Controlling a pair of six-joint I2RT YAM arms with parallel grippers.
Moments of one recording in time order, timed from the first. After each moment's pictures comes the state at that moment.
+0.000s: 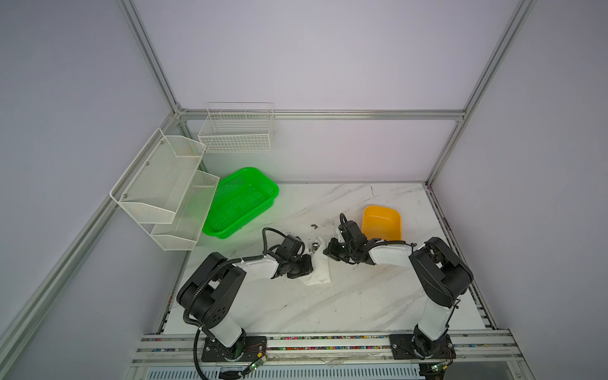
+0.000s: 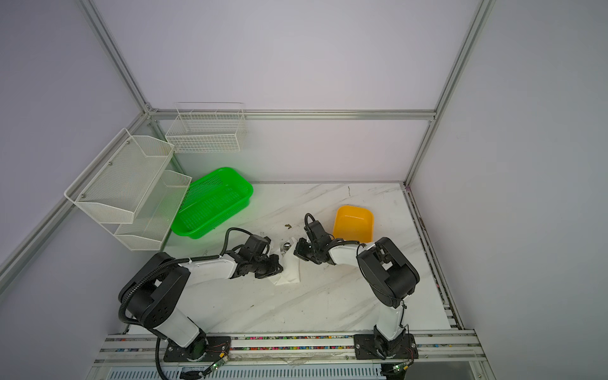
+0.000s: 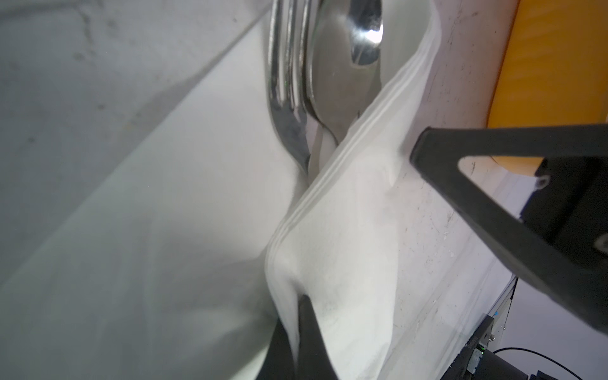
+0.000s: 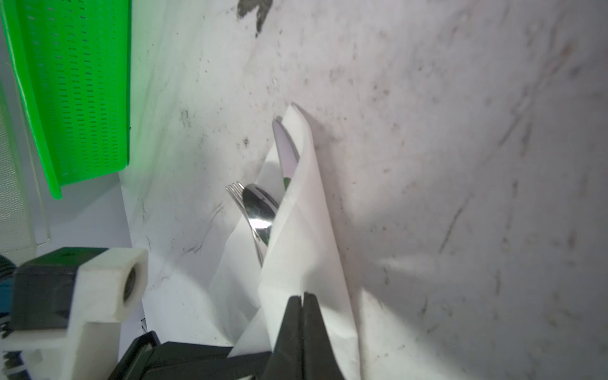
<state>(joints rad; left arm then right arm) -0.58 1.63 0.74 -0.09 0.31 -0.78 0.63 1.81 0.96 0.04 -0.31 0.95</state>
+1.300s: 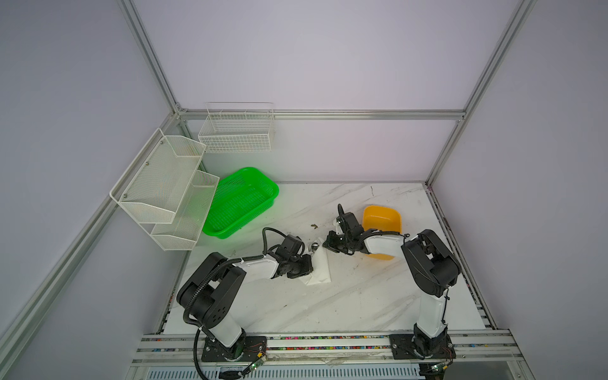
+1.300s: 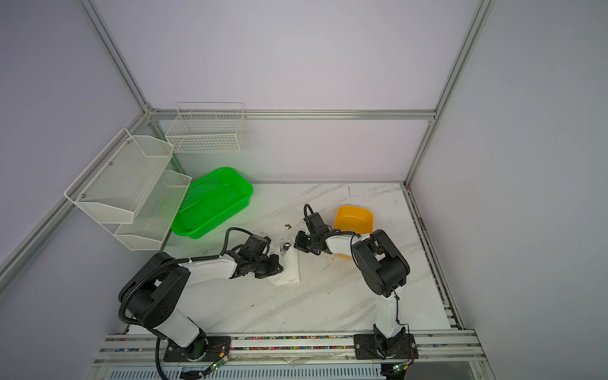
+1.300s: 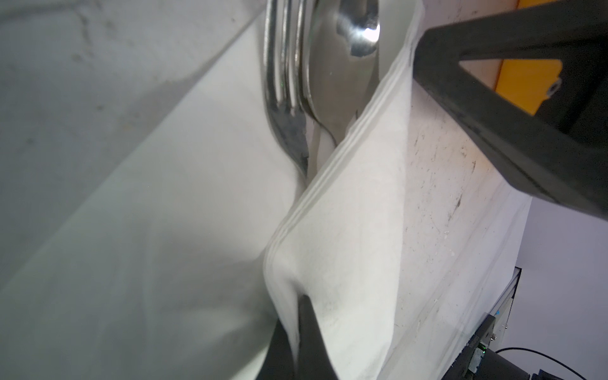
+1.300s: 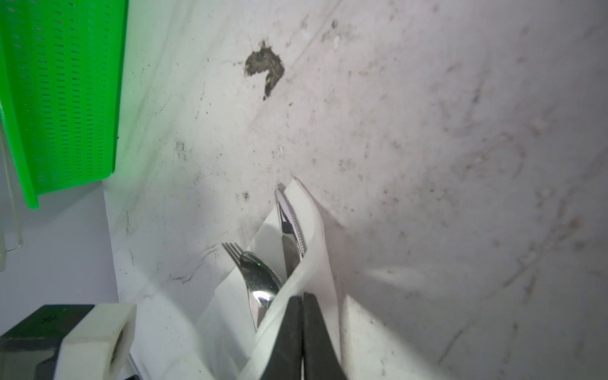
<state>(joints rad) -0.58 1.63 0.74 -0.09 0.31 -0.78 0.59 1.93 1.11 -0.05 -0.33 0.83</state>
